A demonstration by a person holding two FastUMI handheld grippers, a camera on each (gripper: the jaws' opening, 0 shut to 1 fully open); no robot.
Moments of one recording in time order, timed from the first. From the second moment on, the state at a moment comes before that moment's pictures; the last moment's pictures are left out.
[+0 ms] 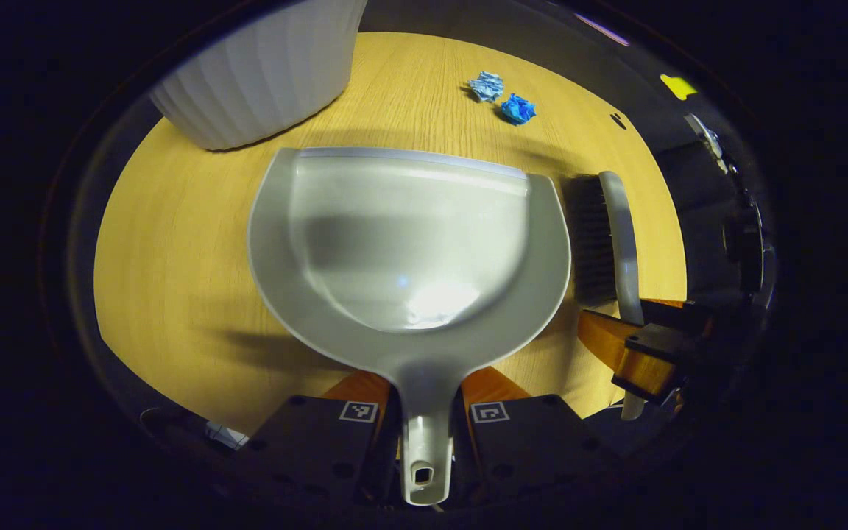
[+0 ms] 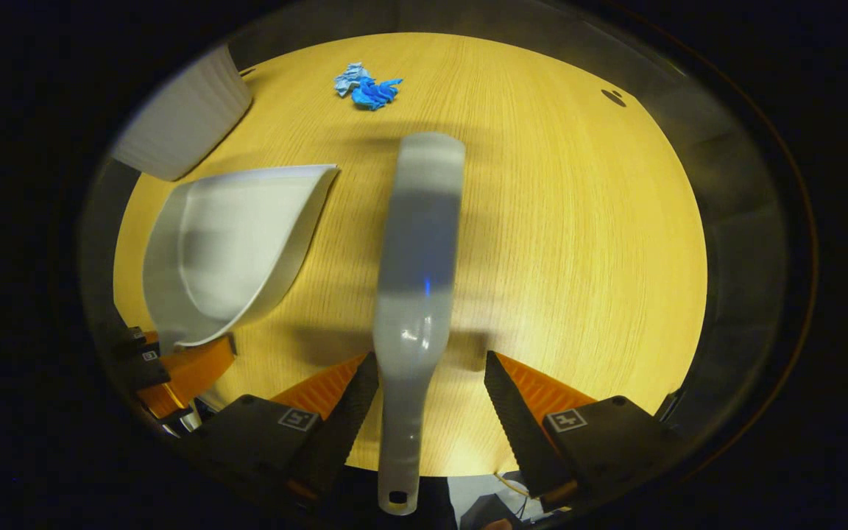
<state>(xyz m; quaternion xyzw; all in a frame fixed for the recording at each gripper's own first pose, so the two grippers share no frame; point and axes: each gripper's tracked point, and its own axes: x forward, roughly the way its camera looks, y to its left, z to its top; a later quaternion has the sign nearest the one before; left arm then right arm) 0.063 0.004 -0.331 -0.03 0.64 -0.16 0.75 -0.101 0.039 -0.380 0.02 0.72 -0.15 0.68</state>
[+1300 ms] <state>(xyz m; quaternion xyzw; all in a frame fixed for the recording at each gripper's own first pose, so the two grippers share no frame) 0.124 0.050 -0.320 0.19 0.64 -0.25 0.70 0.165 -0.091 -0.365 -0.18 0.66 0.01 0.73</state>
